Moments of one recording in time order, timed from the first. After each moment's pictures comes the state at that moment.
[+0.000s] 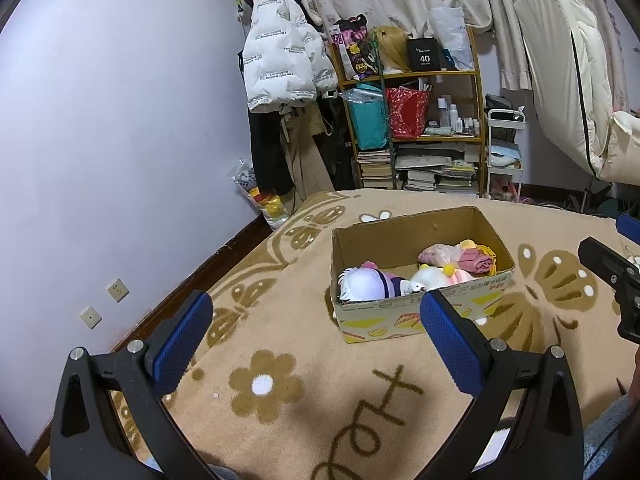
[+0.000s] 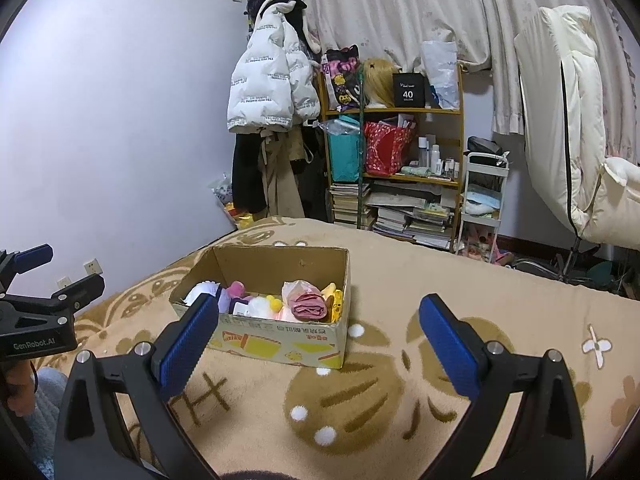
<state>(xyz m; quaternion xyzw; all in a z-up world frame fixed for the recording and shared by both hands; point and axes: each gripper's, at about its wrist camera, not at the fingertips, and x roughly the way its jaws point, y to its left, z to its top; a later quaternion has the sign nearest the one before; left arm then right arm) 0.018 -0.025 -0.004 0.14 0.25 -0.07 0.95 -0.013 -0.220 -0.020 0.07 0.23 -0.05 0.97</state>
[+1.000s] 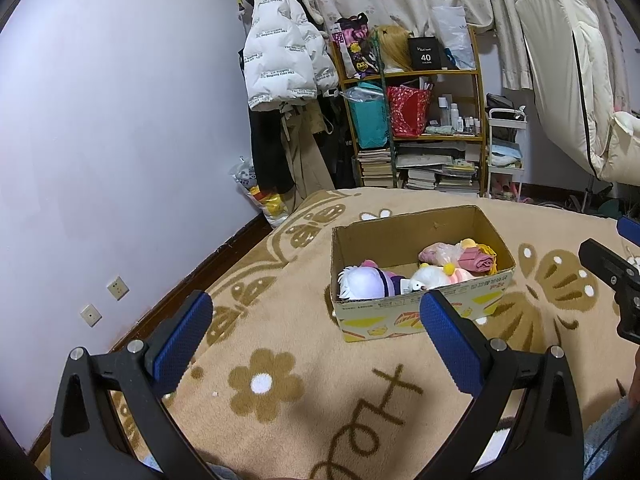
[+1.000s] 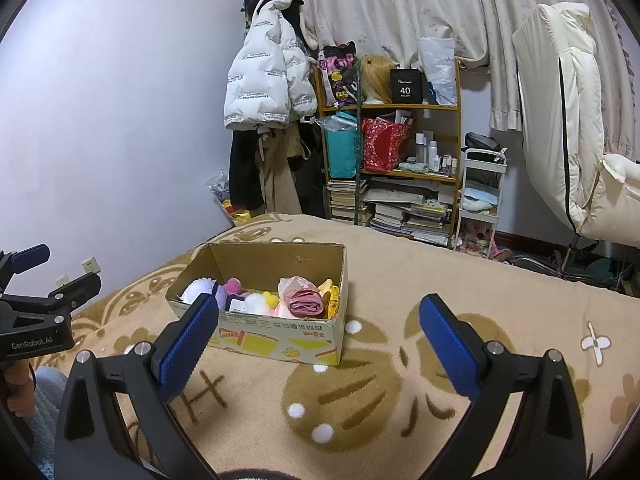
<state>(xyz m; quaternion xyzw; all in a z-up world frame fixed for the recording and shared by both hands) 0.019 -0.025 -0.010 0.14 0.26 -0.06 0.95 -0.012 -0.220 -0.025 0.07 0.23 -0.05 0.97</state>
